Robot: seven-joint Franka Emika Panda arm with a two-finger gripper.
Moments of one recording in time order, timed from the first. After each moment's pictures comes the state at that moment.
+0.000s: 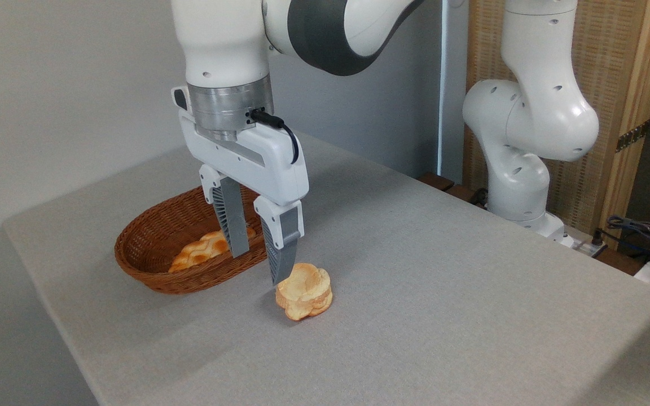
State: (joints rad) arm -0.05 -0.02 0.03 -1.85 -0.01 1.90 0.71
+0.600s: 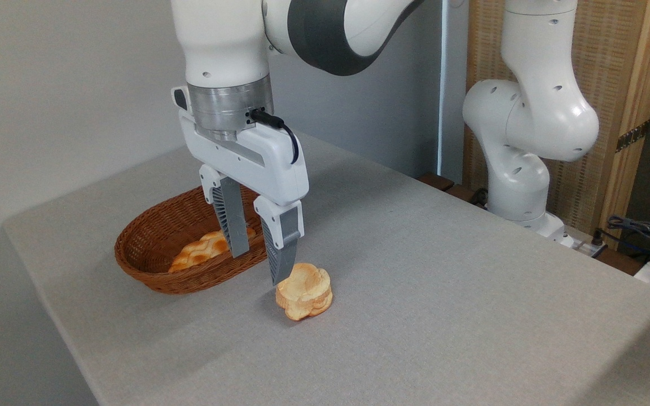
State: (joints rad) arm -0.05 -0.02 0.03 -1.85 -0.01 1.90 0.71
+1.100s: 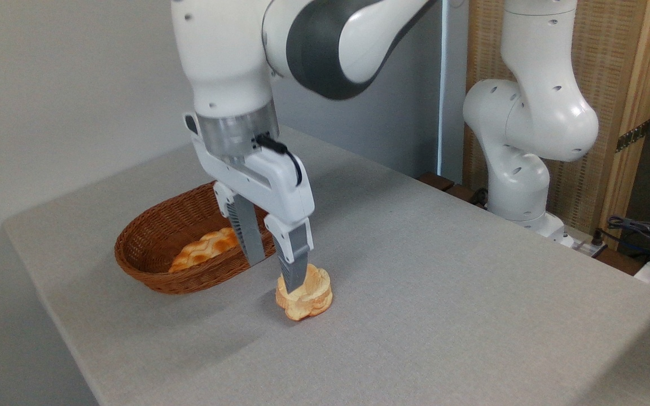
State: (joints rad) arm -0.07 -0.01 0.02 -1.93 -0.01 1.90 0.72
